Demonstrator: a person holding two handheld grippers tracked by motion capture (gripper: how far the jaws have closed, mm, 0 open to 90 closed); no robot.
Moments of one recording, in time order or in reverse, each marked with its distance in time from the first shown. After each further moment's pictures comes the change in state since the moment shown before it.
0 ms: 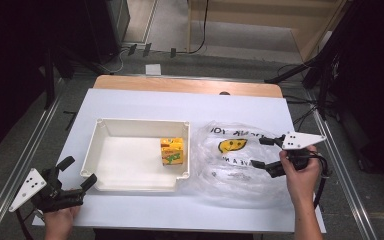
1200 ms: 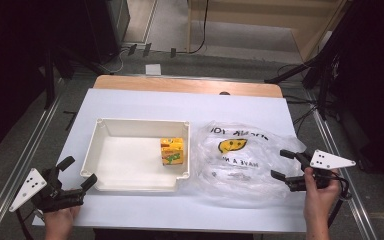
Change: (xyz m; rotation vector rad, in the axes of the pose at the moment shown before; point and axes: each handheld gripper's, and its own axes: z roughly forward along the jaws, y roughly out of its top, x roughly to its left) left arm 0.000 0.000 0.000 0.001 0.001 0.000; right arm 0.003 -0.067 -0.043 -0.165 -0.072 0.106
